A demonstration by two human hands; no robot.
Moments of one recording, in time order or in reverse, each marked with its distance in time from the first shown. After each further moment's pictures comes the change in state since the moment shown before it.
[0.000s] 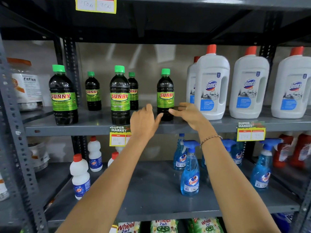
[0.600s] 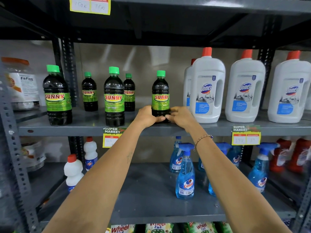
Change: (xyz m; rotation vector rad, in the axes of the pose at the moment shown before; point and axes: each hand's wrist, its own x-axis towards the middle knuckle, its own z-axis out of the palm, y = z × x) left_hand 0.040 0.014 0.005 -0.740 -0.420 -0.193; right_hand 0.004 0.006 -0.002 -0.217 -0.007 -0.084
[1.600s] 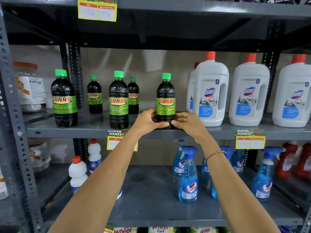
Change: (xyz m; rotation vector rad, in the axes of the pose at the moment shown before) left_hand -0.023 -0.009 -0.011 -0.142 -0.031 0.075; right_hand -0.030 0.007 -0.011 0.080 0.014 -0.114
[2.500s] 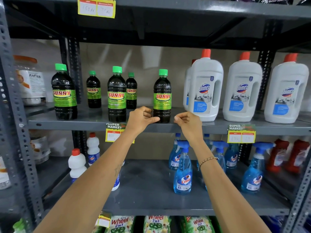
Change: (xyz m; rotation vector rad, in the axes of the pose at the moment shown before) left_hand -0.019 -0.007 0.003 0.045 0.194 -0.003; right_hand -0.033 0.005 0.009 -0.002 0.322 -0.038
